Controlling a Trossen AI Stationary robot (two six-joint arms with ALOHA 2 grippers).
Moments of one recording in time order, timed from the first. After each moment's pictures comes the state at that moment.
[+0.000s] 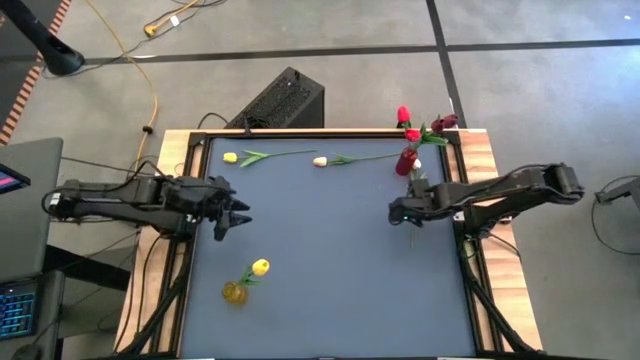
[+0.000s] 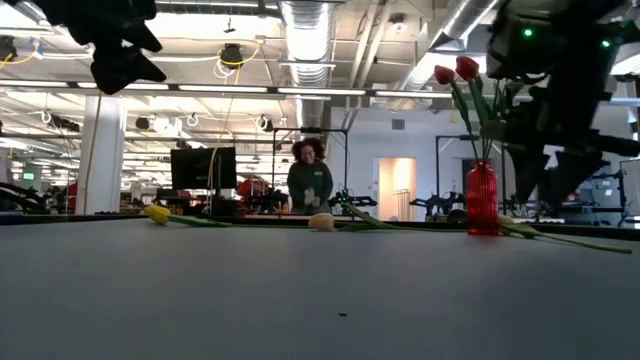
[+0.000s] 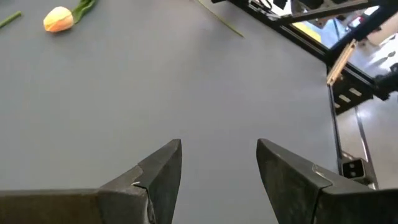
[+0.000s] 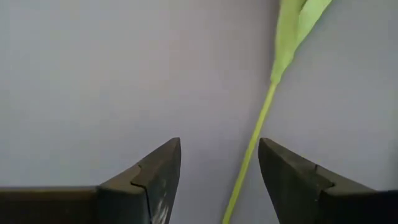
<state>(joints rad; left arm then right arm) -0.02 0.61 0.64 -0.58 -0.05 -0.54 0.01 1.17 0.64 -0.88 0.38 1.42</state>
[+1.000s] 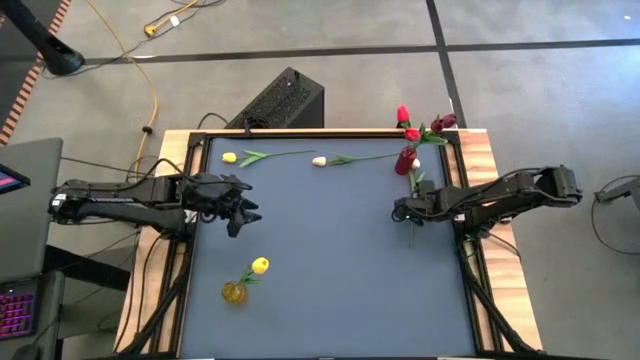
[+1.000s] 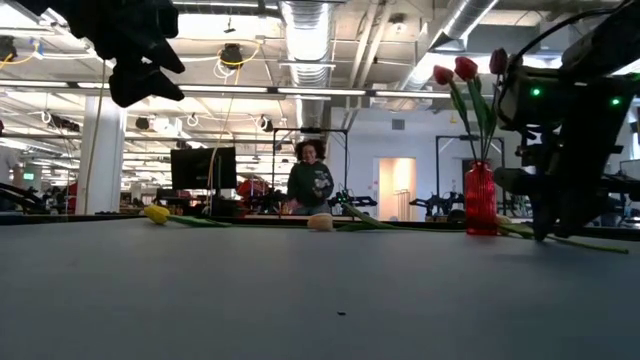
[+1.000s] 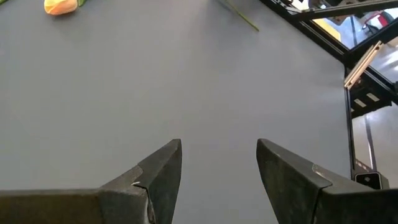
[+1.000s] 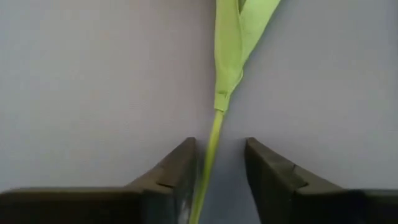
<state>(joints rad) 0.06 0.74 0.64 -0.50 0.00 -0.55 -0.10 1.22 0.40 -0.60 0.45 1.42</state>
